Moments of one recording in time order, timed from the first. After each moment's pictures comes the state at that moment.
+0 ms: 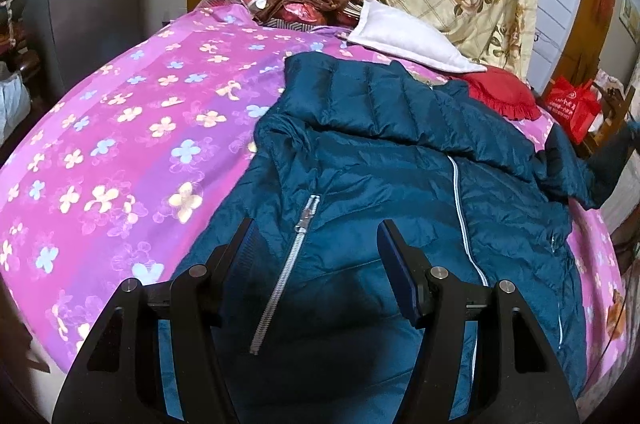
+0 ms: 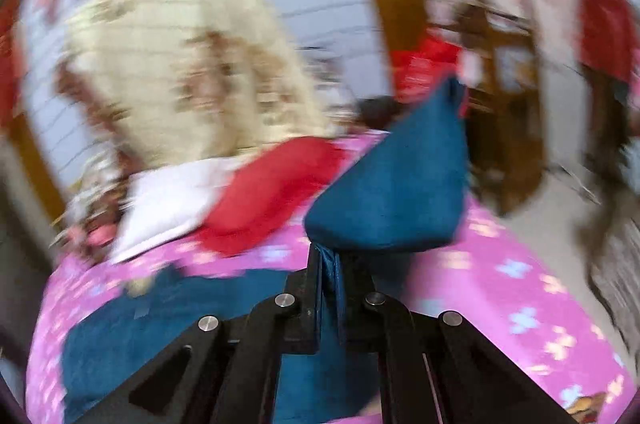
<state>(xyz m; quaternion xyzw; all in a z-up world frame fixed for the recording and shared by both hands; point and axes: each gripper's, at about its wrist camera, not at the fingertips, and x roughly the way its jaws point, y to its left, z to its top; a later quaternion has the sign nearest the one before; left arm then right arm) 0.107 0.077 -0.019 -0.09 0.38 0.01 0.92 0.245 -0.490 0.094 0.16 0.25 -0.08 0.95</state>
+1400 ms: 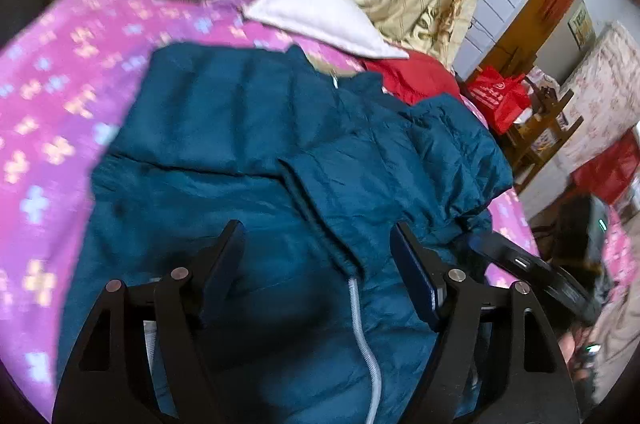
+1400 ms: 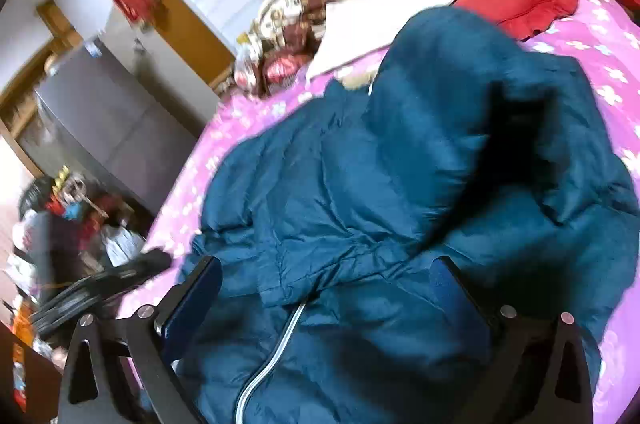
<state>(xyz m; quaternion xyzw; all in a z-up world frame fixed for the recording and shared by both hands) 0.233 0.016 -0.013 -0.17 0.44 -0.17 0.87 0.215 -0.306 -0.050 0.25 0.37 0.23 0.86</state>
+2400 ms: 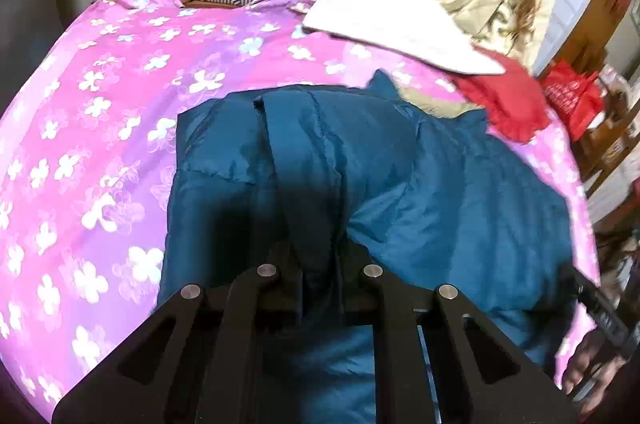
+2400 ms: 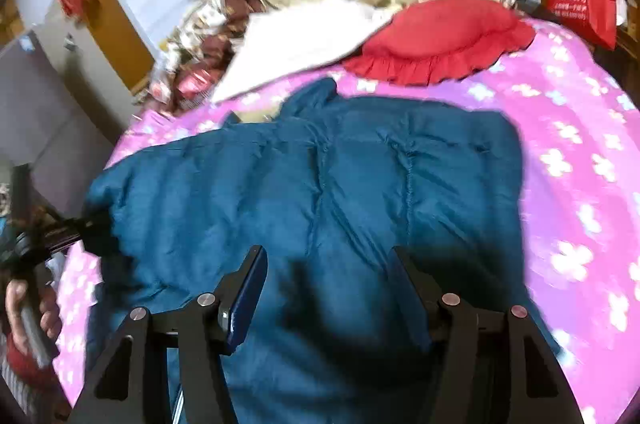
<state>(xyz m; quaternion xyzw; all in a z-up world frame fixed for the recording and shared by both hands) 0.393 0.055 -0.026 -0.08 0.48 -0.07 0.87 0.332 -0.323 -0.065 0.14 0.43 0.07 0.89</state>
